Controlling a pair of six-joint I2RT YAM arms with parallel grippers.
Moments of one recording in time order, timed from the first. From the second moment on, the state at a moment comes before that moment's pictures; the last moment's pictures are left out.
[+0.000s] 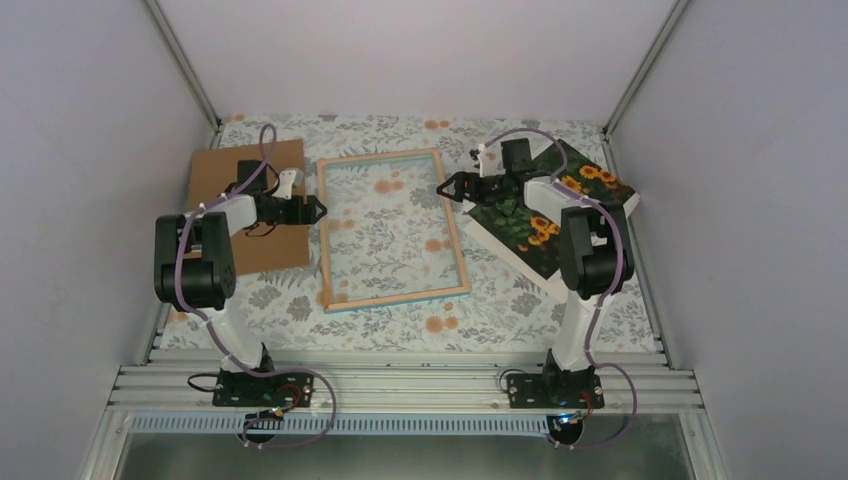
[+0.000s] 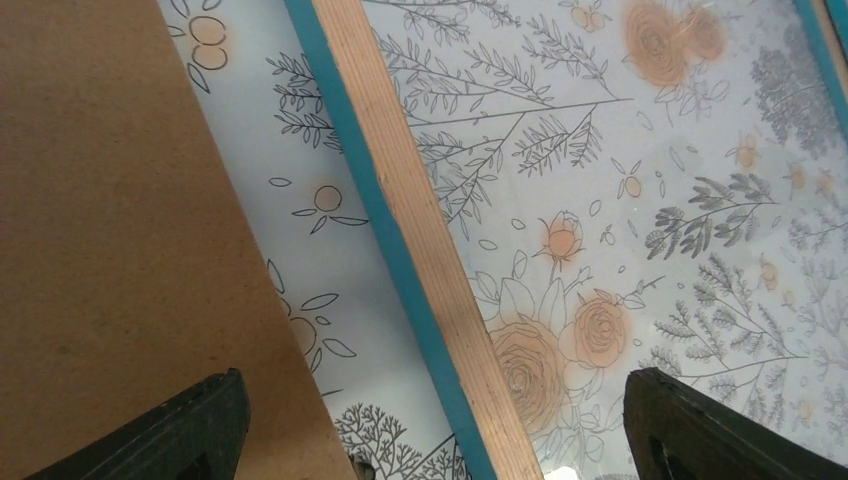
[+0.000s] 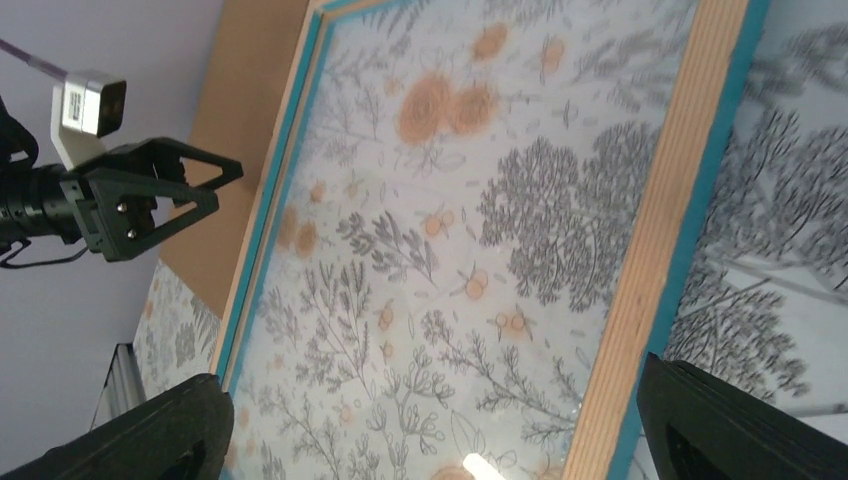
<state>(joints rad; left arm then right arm) 0.10 1.80 1.04 -0.27 0.54 0.03 0.20 1.95 1.34 -0.24 -0.80 0.23</state>
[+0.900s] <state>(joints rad) 0.03 1.87 1.08 -0.31 0.56 0.09 0.23 1.93 1.08 -0.25 -0.89 0.22</state>
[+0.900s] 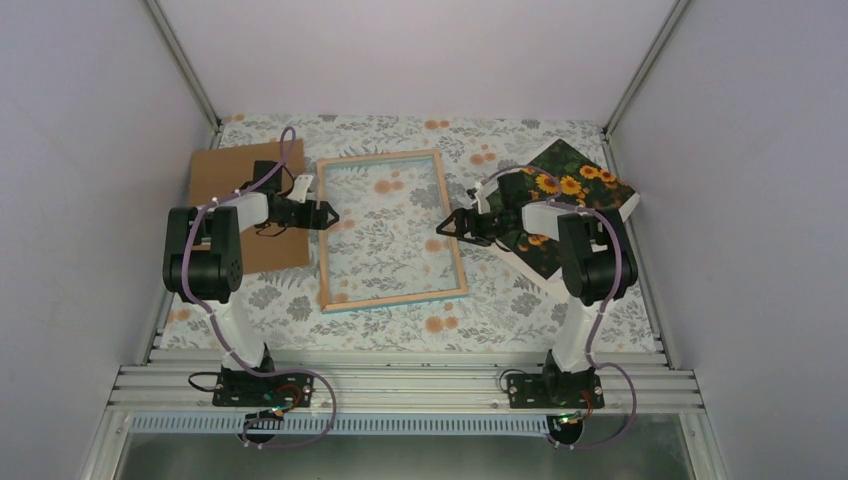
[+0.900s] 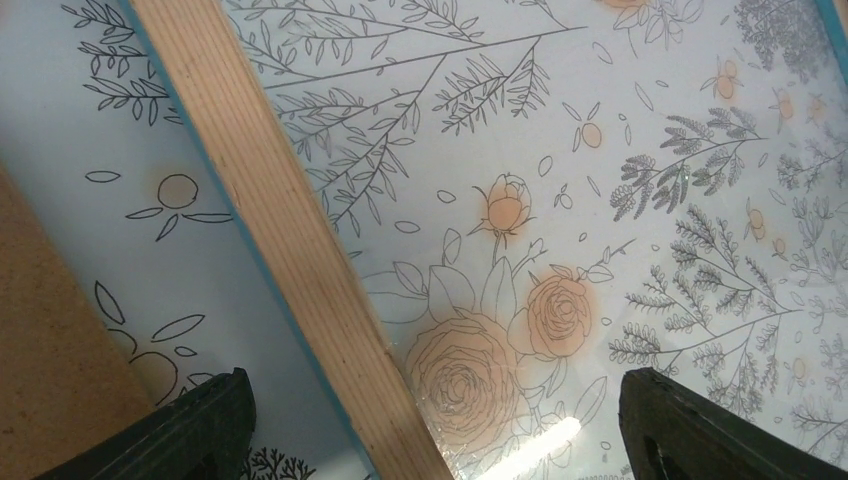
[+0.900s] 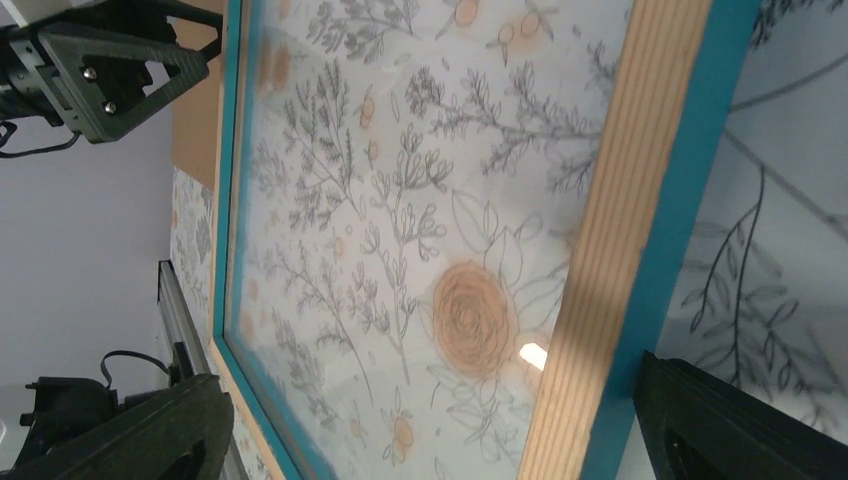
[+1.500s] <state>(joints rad) -0.03 1.87 1.06 -0.30 0.57 0.12 0.25 1.78 0.92 -0.28 -0.87 0.18</state>
